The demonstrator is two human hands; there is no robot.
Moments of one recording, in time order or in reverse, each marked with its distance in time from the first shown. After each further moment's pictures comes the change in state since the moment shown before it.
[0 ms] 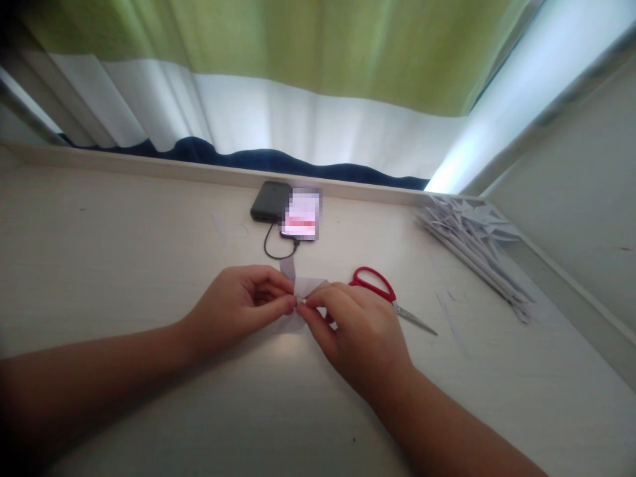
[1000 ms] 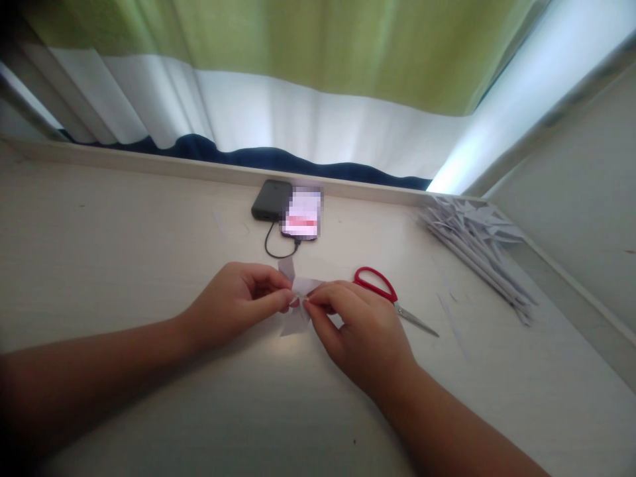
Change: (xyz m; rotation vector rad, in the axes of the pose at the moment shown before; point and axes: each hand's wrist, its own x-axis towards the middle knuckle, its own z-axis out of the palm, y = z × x) left_hand 0.002 0.003 -0.005 0.032 -0.019 -0.048; right_hand 0.003 0.003 0.001 0.064 0.009 0.001
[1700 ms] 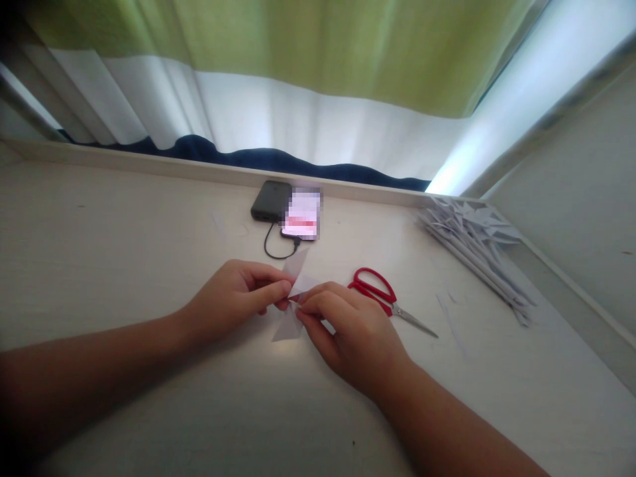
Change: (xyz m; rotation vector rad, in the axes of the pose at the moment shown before) left_hand 0.003 0.004 -0.004 0.020 -0.017 0.023; right_hand -0.003 0.005 0.002 0.184 -0.118 -0.087
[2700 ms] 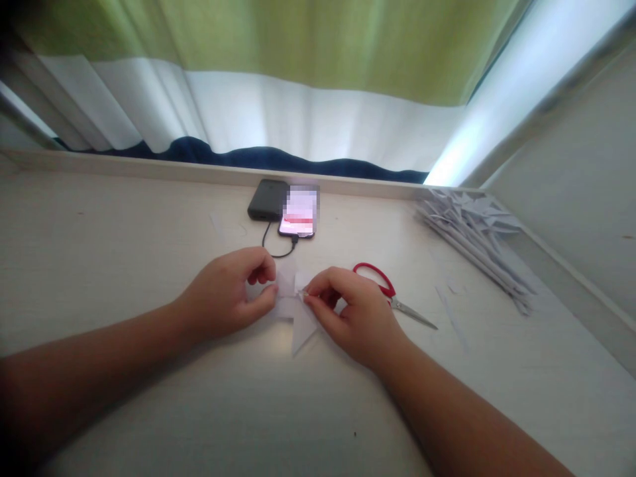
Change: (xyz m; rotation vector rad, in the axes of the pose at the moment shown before) left_hand -0.001 0.004 -0.014 0.777 0.096 0.289; right_hand 0.004 0.013 0.000 0.202 -0.049 0.257
